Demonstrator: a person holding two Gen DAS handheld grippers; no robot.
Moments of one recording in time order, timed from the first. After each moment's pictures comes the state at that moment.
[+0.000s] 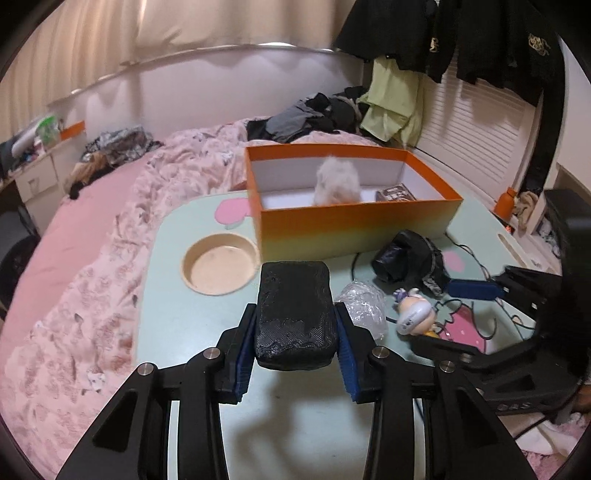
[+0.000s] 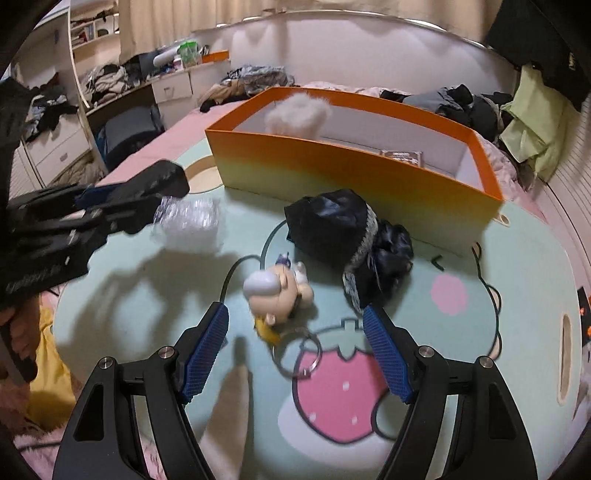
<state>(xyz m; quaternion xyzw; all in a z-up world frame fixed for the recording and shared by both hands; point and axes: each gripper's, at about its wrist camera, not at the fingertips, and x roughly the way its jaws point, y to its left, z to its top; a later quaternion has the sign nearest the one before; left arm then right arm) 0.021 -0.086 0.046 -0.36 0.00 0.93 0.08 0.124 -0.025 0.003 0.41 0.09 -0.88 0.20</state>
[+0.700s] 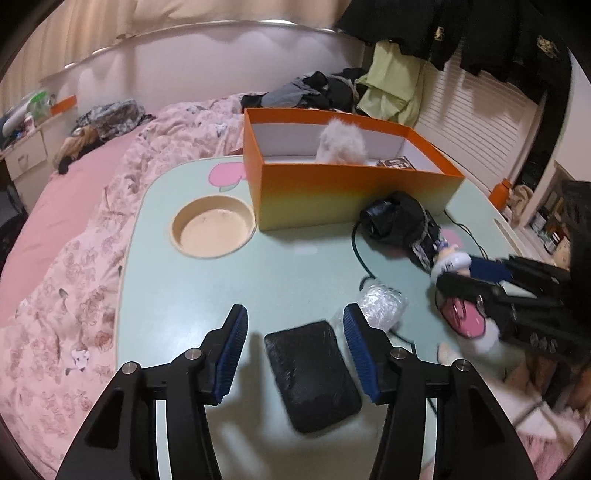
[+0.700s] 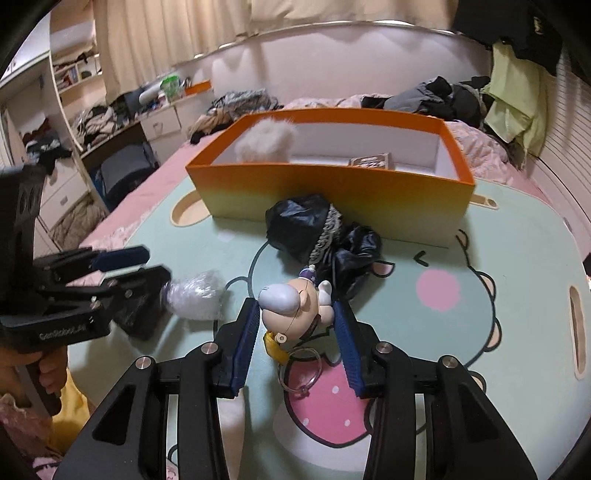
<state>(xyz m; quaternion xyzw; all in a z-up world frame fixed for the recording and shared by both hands) 0.034 -0.100 0.030 -0.39 -0.02 0.91 0.09 0.133 0.008 0.009 0.39 0.00 -0.90 0.19</state>
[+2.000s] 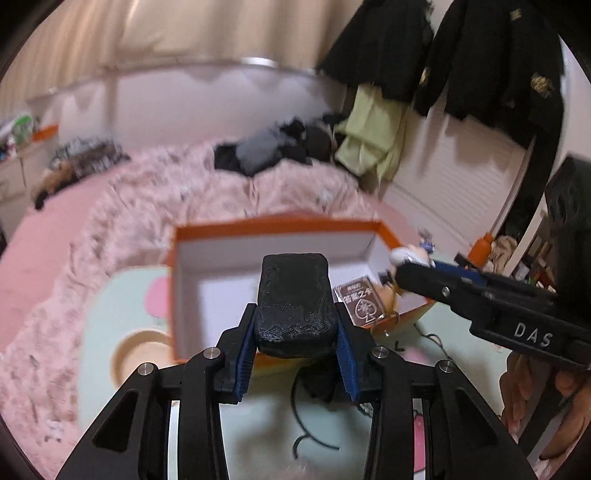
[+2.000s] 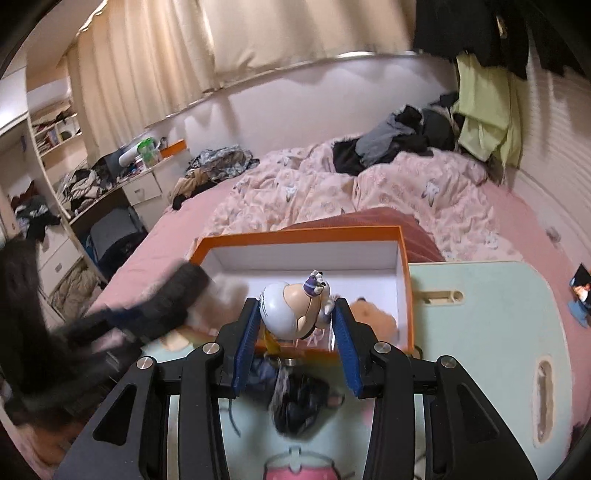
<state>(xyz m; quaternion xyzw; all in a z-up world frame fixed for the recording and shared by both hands) -0.074 -0.048 0.076 -0.33 -0.06 0.93 0.12 0.045 0.041 0.080 0.34 -0.08 -0.92 0.15</state>
